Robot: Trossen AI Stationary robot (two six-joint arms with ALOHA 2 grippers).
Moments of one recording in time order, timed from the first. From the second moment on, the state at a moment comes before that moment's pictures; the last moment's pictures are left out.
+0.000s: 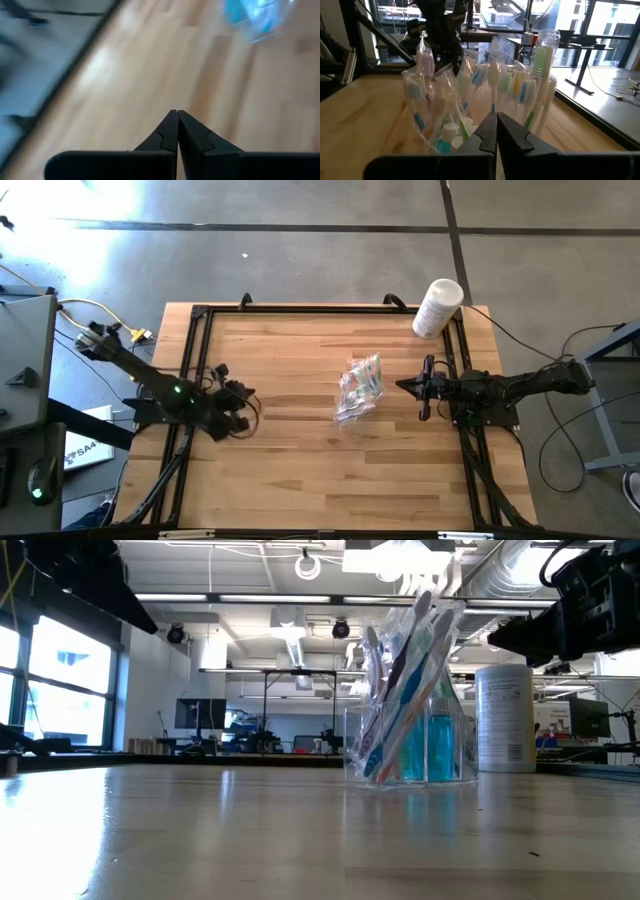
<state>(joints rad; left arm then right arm) -0.55 1.03 0.84 -0.91 -0.85 -0.68 0.12 0.29 0.01 0.25 0.29 -0.04</state>
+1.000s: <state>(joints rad) -0.37 0.00 0.20 -0.27 -0.16 -0.12 0.12 0.29 0.02 0.19 0.25 0.03</state>
